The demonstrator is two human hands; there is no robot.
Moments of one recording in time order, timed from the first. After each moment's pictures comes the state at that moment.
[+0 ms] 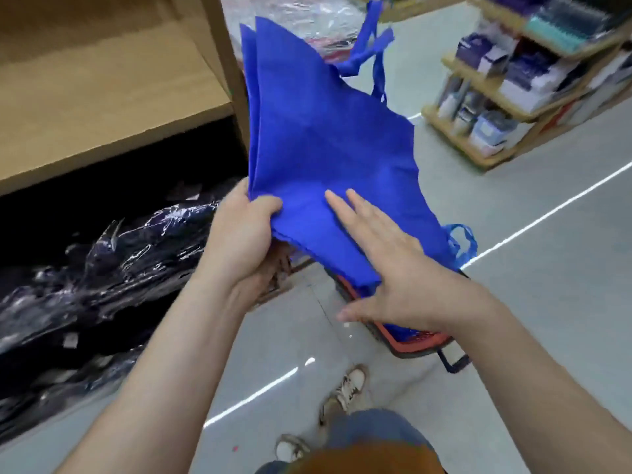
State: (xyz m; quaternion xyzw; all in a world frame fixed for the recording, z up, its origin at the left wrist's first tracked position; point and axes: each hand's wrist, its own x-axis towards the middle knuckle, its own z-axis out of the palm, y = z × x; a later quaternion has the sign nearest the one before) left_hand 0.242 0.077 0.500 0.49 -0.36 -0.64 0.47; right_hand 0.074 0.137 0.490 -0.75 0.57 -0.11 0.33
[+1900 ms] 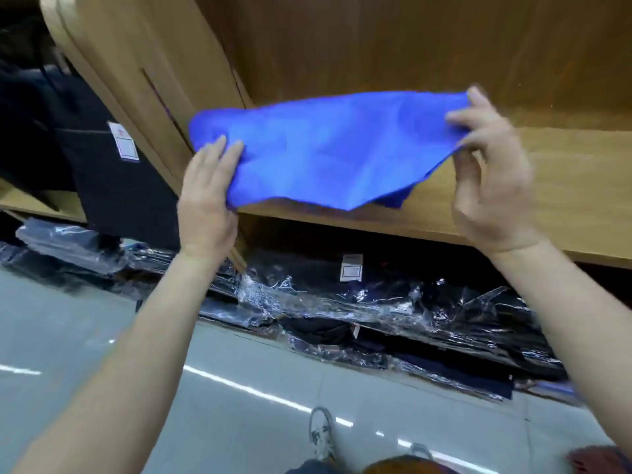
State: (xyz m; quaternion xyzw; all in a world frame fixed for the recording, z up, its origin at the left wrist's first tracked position) left_hand 0.936 0.112 0.511 0.71 -0.55 0.23 0.37; right_hand 0.628 -0.079 0.505 -0.81 0.24 -0.51 0.13
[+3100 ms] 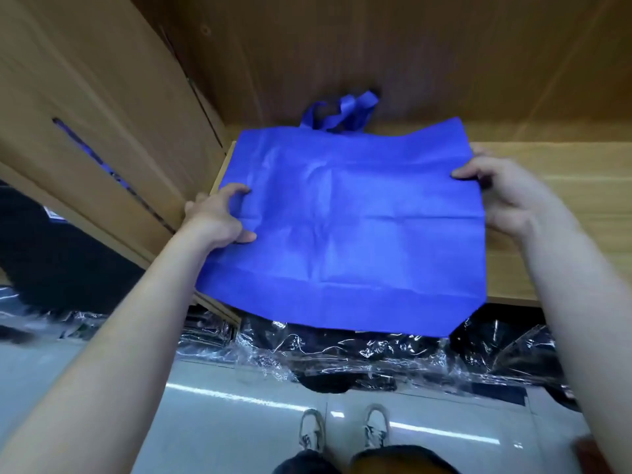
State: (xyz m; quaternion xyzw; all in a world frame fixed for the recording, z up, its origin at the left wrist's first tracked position) left_hand 1.063 -0.035 0.483 0.90 -0.39 -0.19 0.08; right_hand 0.716 -0.186 0.507 -0.45 0.39 -0.33 0.74
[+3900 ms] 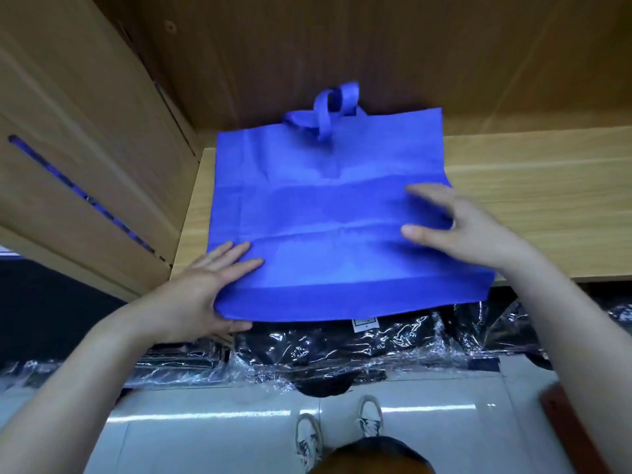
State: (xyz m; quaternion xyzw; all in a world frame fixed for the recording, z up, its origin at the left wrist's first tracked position) left_hand 1.081 0.040 0.471 0.62 -0.74 -0.26 -0.01; right_hand 0.720 -0.126 0.478 -0.78 0.50 -0.17 0.34
